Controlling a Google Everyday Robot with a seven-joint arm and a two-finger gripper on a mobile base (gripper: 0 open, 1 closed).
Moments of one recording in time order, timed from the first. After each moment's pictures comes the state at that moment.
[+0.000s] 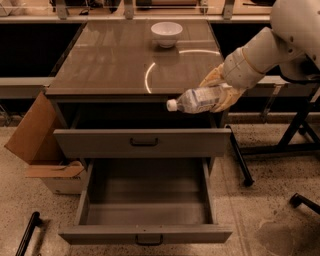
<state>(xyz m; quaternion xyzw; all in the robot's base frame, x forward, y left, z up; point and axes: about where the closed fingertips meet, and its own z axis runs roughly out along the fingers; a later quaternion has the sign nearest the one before) 0.617 -0.160 0.848 -0.82 0.49 0.04 0.28</state>
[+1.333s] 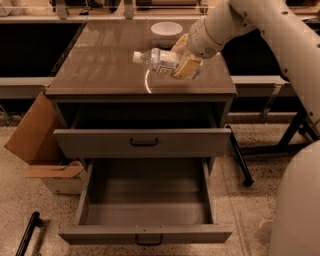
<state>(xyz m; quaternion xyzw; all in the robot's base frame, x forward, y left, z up) 0.716 -0.066 0.900 -0.72 0.60 0.06 0.36</state>
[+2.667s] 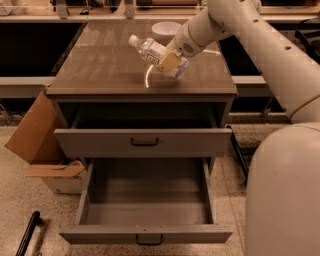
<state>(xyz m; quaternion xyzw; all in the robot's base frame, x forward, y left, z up) 0.776 -0.040 0.884 -0.55 0.73 0.10 0.38</state>
